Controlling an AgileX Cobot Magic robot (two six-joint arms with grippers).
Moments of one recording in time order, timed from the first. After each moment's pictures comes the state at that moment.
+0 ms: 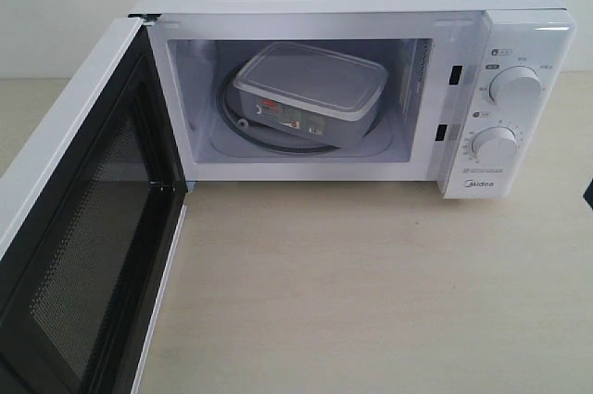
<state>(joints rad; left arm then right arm) -0.08 0.00 -0.31 0.01 -0.16 -0.03 0.80 0.78 -0.15 1.22 -0.88 -0.80</state>
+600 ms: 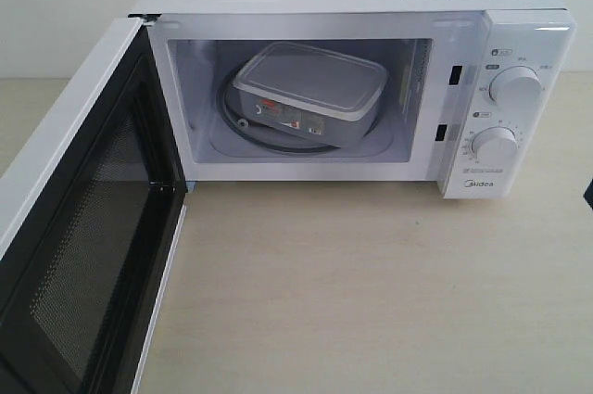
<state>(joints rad) -0.08 0.49 -0.54 -0.22 0.47 -0.03 0.80 0.78 -0.15 1.22 -0.88 -0.80</state>
